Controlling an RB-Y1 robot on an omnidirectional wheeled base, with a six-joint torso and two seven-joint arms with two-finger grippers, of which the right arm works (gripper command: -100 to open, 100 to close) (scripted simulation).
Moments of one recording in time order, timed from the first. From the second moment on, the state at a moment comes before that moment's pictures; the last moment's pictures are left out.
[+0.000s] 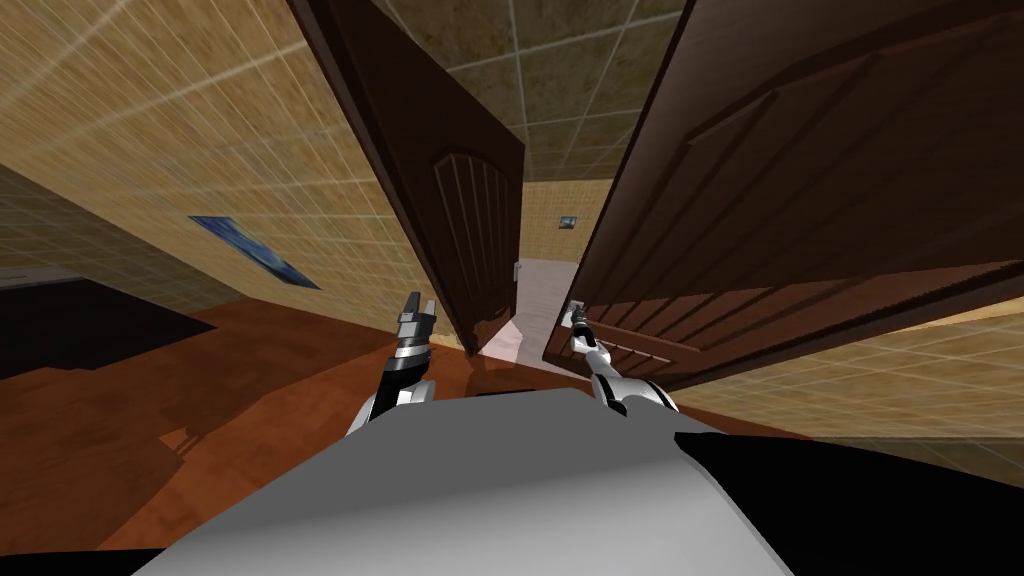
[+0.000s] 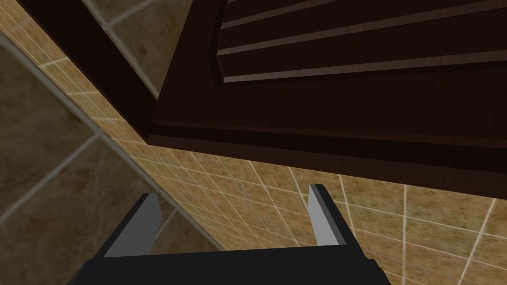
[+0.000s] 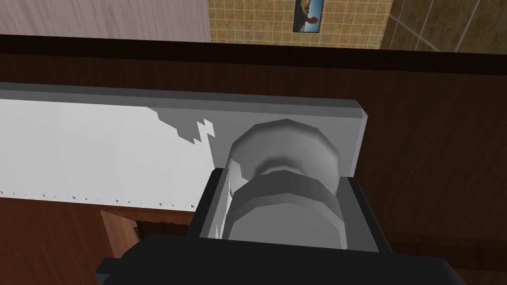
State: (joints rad) arm -0.36 -0.37 -0.28 -0.63 -0.20 -0.51 -0.09
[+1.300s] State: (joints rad) arm -0.37 -0.36 -0.46 -0.58 -0.19 -0.51 -0.01
